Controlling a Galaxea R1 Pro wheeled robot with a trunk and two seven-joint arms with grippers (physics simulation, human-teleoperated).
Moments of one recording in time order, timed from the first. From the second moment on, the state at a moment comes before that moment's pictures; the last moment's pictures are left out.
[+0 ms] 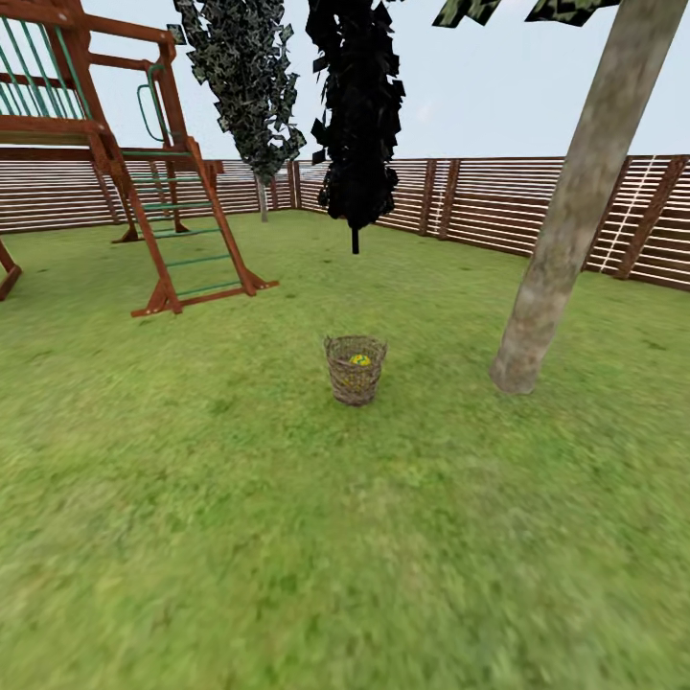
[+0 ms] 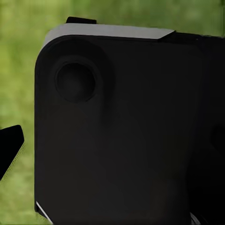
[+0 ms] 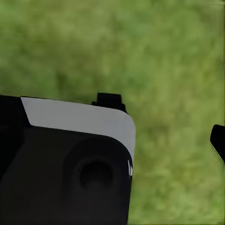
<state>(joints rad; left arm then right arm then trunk) -0.01 -0.04 0.07 -0.19 0.04 -0.04 -0.02 -0.22 -0.02 0.08 0.01 0.02 -0.18 -0.03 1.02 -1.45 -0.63</state>
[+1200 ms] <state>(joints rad) -0.01 -0.05 0.07 -0.19 0.04 -0.04 -0.02 -0.22 -0.02 0.08 0.01 0.01 -0.18 -0.02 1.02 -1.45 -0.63</state>
